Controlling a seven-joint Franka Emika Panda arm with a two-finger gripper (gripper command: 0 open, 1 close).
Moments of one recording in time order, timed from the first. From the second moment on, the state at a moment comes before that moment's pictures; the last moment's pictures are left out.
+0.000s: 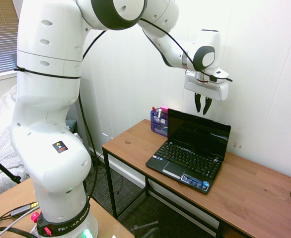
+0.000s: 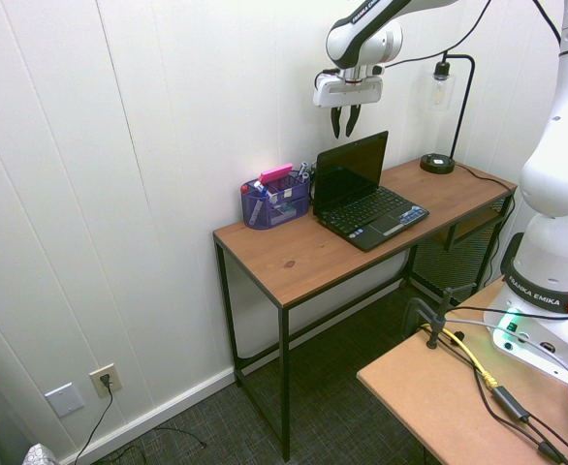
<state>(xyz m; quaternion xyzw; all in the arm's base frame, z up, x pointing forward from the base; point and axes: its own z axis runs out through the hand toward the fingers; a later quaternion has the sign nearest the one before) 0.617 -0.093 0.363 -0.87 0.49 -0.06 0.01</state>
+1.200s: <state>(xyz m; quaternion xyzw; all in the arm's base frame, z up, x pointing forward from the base) 0.549 -0.095 0.309 -0.87 0.50 -0.01 0.00</state>
